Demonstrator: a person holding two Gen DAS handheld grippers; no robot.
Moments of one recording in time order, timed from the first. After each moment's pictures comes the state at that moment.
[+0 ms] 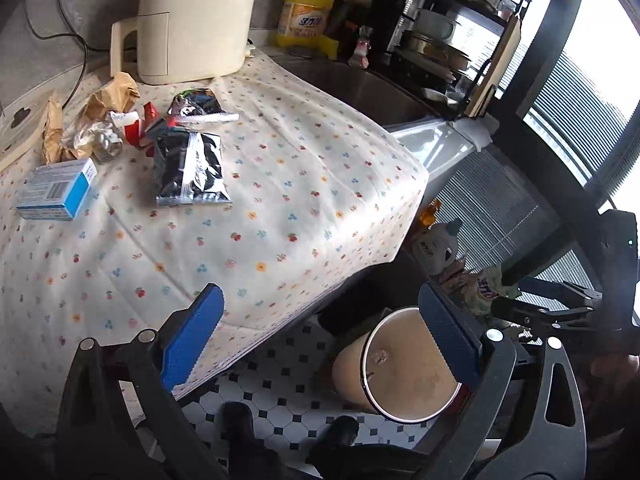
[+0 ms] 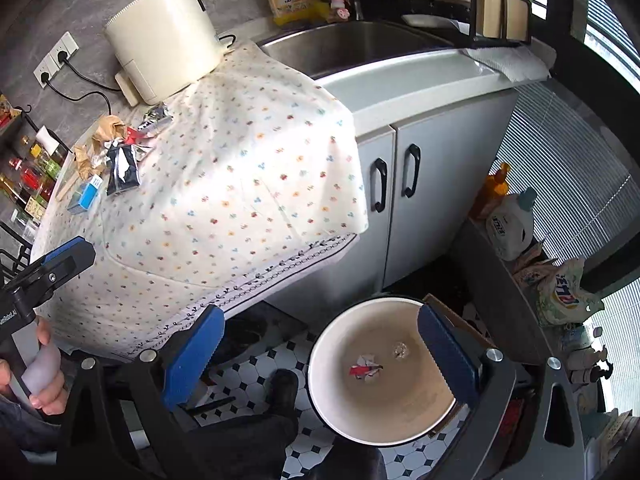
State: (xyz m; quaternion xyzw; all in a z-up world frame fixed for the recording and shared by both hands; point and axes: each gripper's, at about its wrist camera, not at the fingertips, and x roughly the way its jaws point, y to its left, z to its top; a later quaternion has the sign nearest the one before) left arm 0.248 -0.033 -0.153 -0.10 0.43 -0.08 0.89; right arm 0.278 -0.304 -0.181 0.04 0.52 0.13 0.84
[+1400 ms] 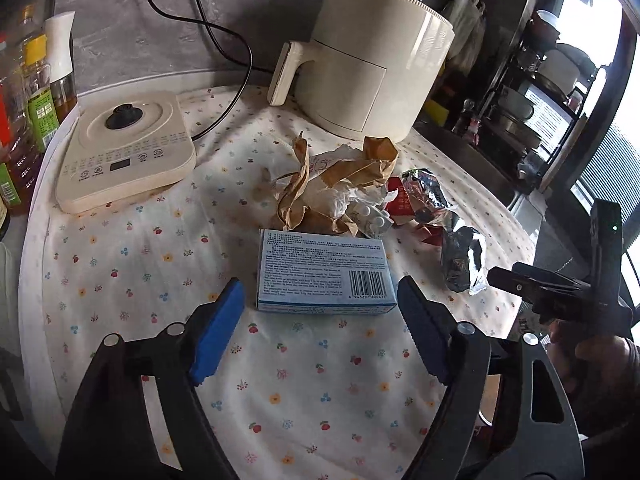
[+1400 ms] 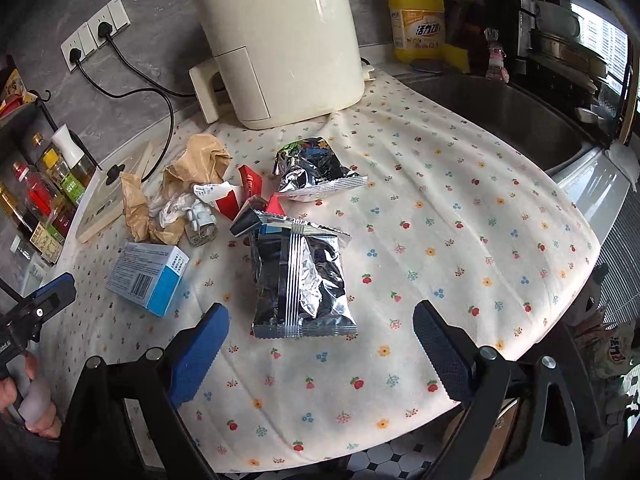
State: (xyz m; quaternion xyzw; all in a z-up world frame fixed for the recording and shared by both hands) left arm 0.272 0.251 -0.154 -0.13 0.39 -0.04 0.91; right arm 0.360 -0.027 -0.177 0.03 0.47 0.16 0.87
